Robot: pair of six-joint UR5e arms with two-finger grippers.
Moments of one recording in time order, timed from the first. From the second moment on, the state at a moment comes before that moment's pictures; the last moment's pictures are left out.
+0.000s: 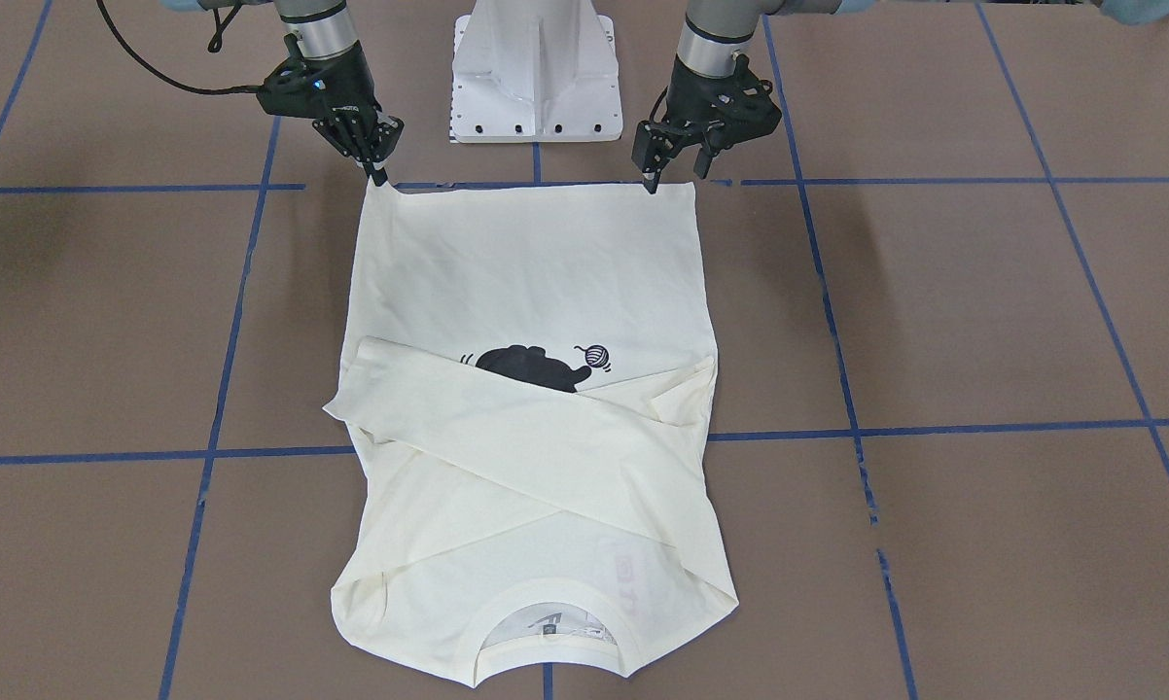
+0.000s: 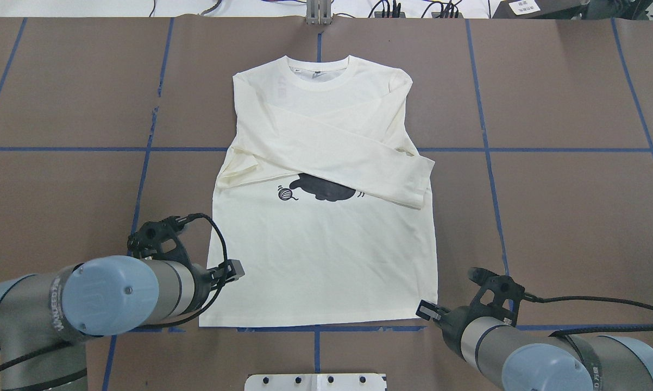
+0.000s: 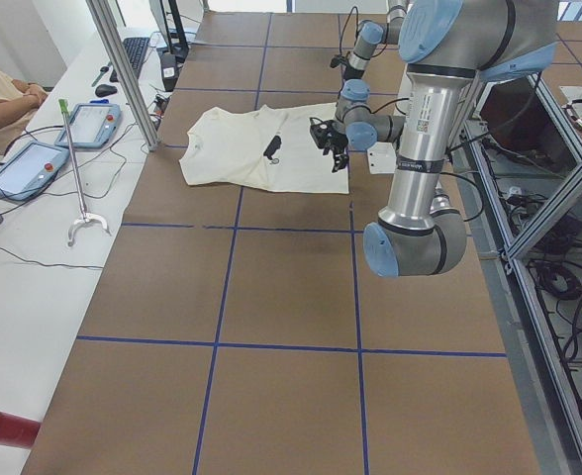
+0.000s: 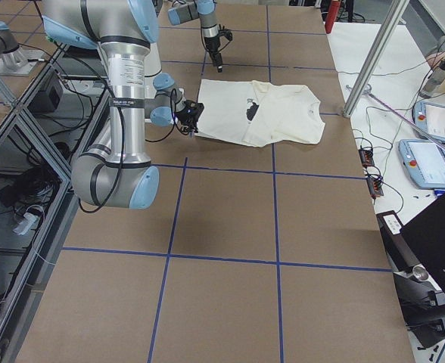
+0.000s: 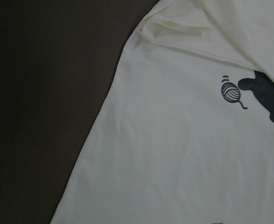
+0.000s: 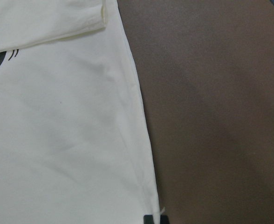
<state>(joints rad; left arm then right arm) -0.23 -1.83 -2.12 -1.62 -1.58 -1.85 0.05 -1.55 2.15 -1.26 1.28 1.93</state>
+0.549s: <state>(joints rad) -0.14 -1.79 -2.07 -1.61 -1.54 -1.90 0.05 -1.55 2.16 -1.26 1.27 1.94</state>
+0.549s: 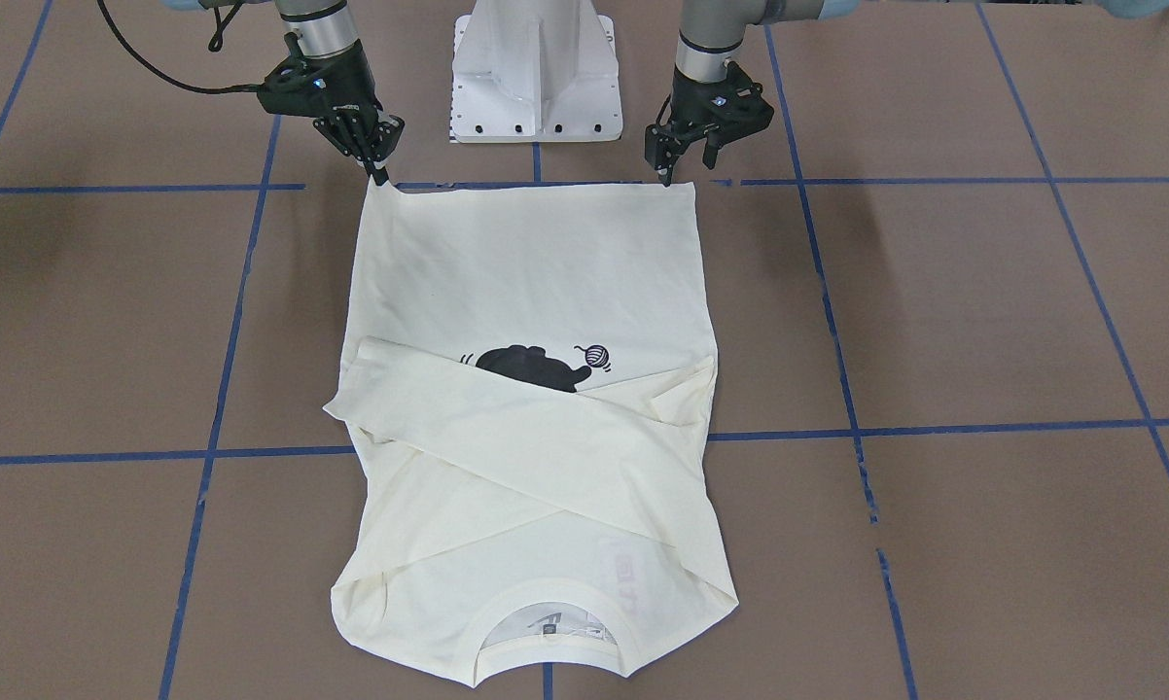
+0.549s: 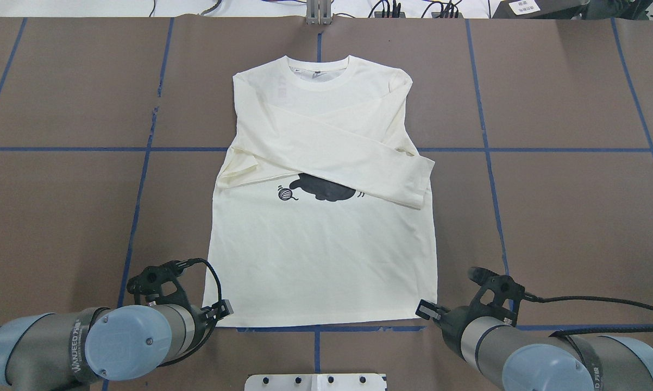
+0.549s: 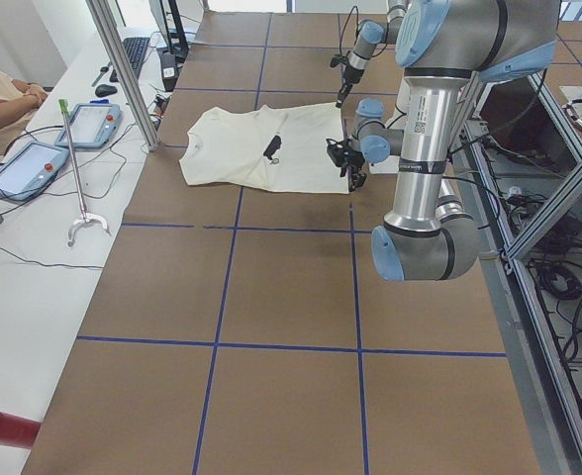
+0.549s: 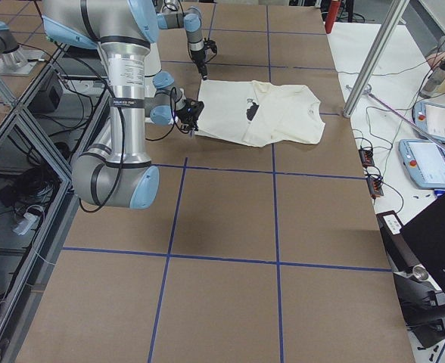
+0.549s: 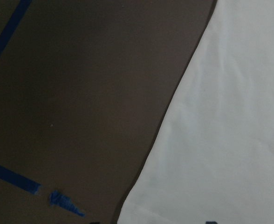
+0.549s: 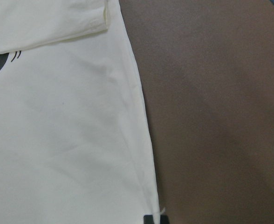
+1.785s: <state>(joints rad) -0.13 -1.81 -2.04 -1.62 -1.54 -1.89 0.05 -1.55 2.16 -1.26 1.27 1.94</state>
